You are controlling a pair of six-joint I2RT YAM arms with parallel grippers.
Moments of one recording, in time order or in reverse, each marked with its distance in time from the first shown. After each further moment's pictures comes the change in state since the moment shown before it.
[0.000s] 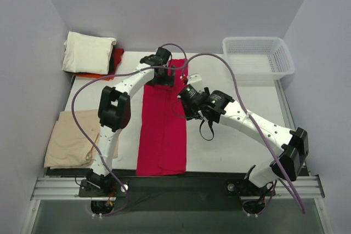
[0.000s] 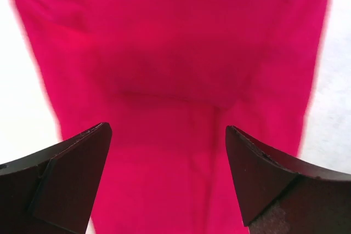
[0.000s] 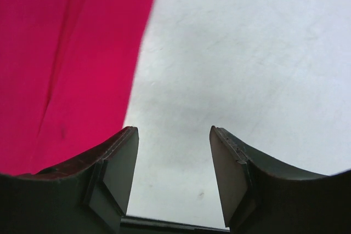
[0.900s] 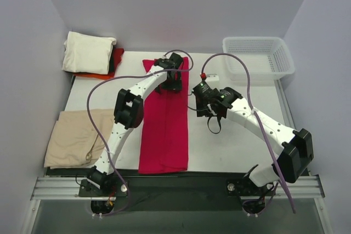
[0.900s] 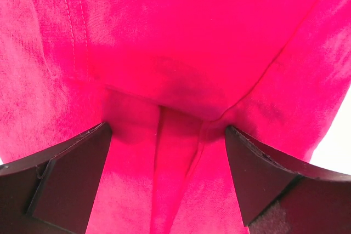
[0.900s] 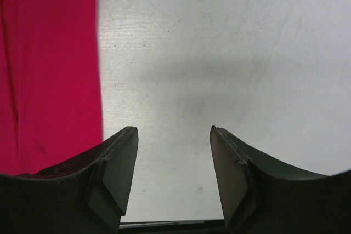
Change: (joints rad) left arm -0.092 0.267 0.330 -0.239 -0.100 -0.231; right arm -0.206 -0.042 -0.113 -0.002 -0.047 0.118
